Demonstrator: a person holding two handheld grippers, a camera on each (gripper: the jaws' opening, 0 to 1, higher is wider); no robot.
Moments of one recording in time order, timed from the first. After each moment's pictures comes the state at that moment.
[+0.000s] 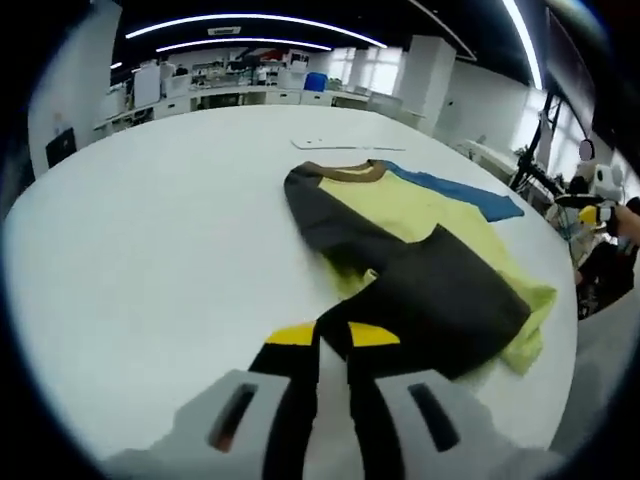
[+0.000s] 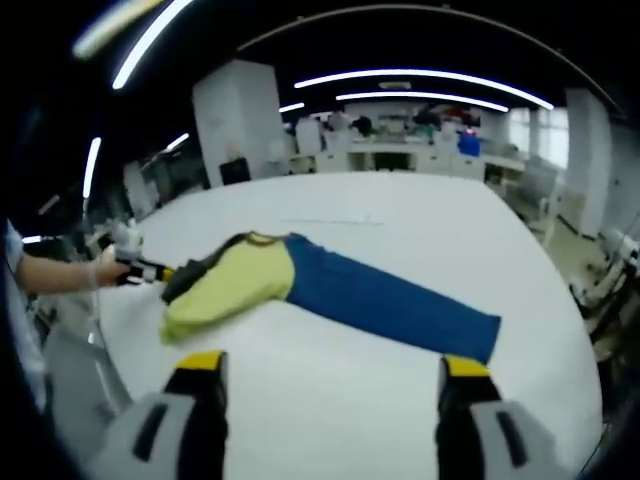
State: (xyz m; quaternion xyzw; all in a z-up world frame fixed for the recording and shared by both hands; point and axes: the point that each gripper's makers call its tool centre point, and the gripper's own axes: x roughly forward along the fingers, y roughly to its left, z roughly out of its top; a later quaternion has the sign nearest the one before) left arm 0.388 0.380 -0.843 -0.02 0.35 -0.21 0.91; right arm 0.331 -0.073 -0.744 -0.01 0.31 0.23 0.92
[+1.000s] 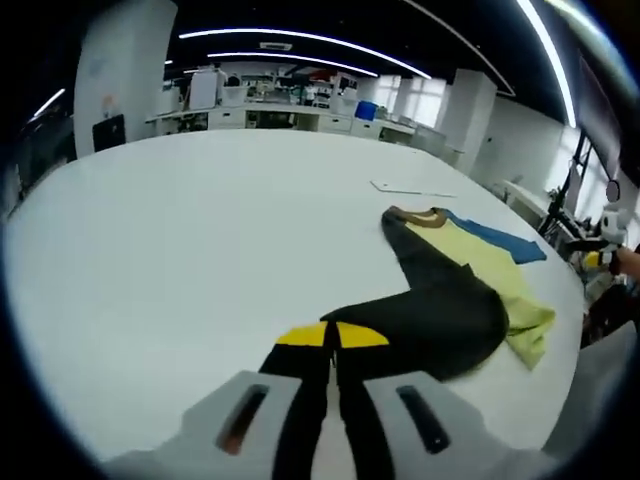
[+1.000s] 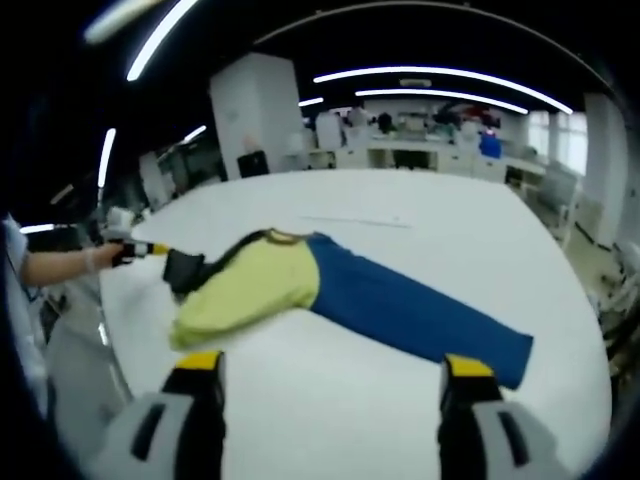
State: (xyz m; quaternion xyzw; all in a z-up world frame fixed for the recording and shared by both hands) left arm 0.374 0.519 -0.793 -0.07 0.30 -0.11 0.94; right arm 0.348 -0.025 -0.747 -0.02 0.31 0.27 0.91
